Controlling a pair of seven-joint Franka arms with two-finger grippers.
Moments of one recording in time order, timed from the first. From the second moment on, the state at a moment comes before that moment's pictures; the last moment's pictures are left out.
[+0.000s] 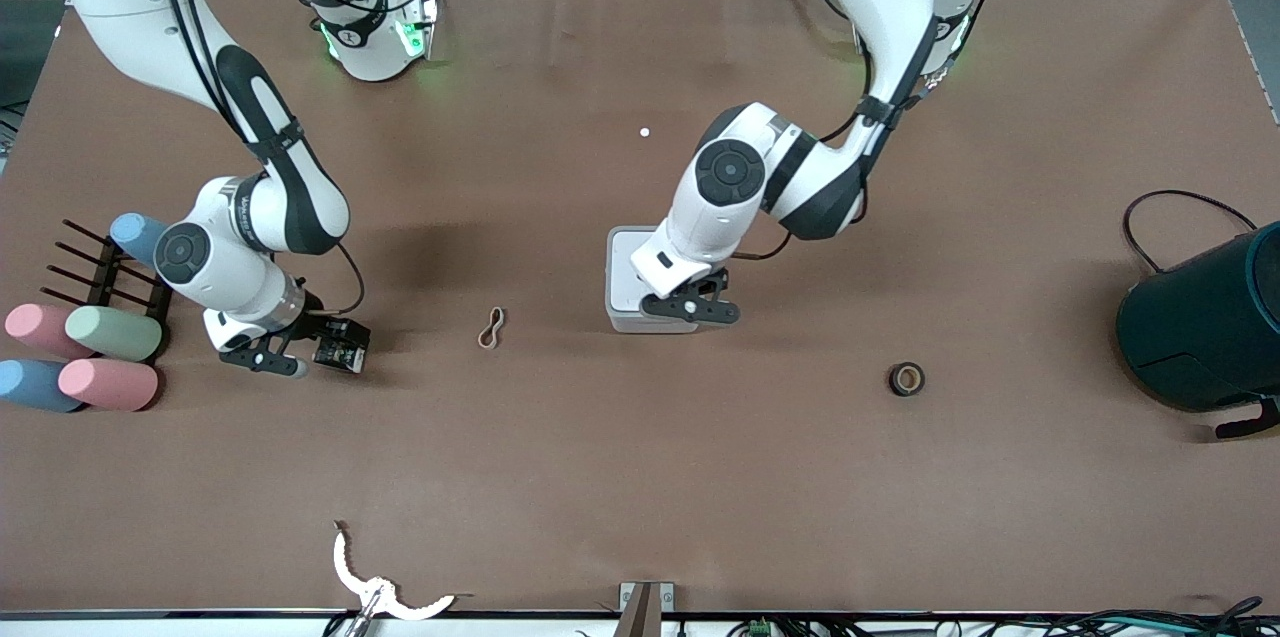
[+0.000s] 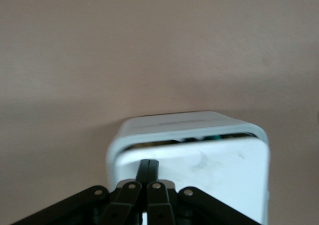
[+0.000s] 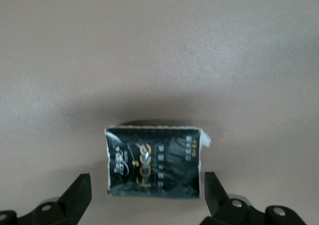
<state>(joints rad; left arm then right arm) -0.65 0.60 -0.02 -1.52 -0.10 2.17 -0.53 0.02 0.51 0.01 -2.05 0.12 2.61 0.15</state>
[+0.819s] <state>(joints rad) -0.23 0.67 -0.01 -1.54 0.06 2.13 -0.01 0.03 0.57 0.01 -1.95 0.12 2.55 0.18</state>
